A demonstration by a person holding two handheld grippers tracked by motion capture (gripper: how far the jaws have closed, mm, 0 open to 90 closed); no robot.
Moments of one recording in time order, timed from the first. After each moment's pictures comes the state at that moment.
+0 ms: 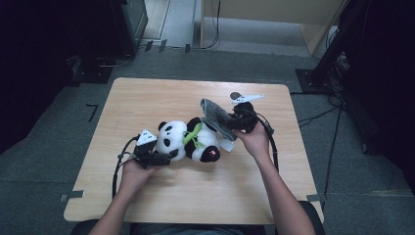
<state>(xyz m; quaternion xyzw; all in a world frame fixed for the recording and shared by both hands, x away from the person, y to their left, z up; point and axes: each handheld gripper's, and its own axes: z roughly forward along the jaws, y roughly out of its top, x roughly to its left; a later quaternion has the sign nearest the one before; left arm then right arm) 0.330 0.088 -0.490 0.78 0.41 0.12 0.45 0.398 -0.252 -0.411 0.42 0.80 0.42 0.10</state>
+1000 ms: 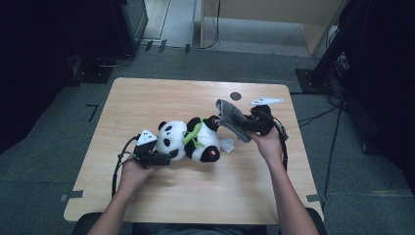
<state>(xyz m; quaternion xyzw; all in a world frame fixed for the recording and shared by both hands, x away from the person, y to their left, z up) 0.331 0.088 -0.489 0.79 0.40 0.12 0.45 0.382 -0.295 -0.407 0.46 0.77 0.42 0.12</state>
